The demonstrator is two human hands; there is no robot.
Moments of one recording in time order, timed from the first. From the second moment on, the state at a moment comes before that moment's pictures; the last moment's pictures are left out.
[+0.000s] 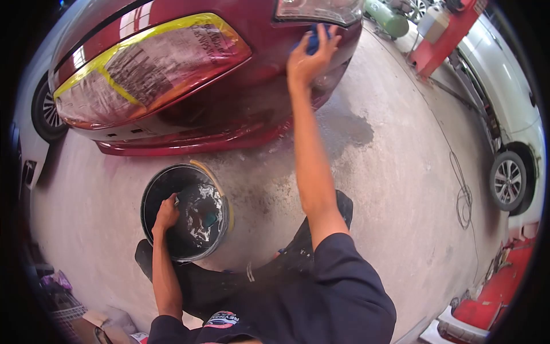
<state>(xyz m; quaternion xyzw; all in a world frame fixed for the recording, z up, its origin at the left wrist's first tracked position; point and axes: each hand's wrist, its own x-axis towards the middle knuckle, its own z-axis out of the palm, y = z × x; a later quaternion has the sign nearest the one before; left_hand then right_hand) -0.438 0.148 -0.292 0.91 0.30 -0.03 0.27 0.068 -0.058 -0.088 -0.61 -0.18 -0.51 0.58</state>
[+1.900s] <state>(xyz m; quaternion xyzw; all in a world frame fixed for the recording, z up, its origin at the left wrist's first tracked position) -0.391 0.133 -0.393 0.88 0.25 -0.39 0.13 -0.295 -0.043 -0.263 -0.69 -0.60 0.37 0.19</state>
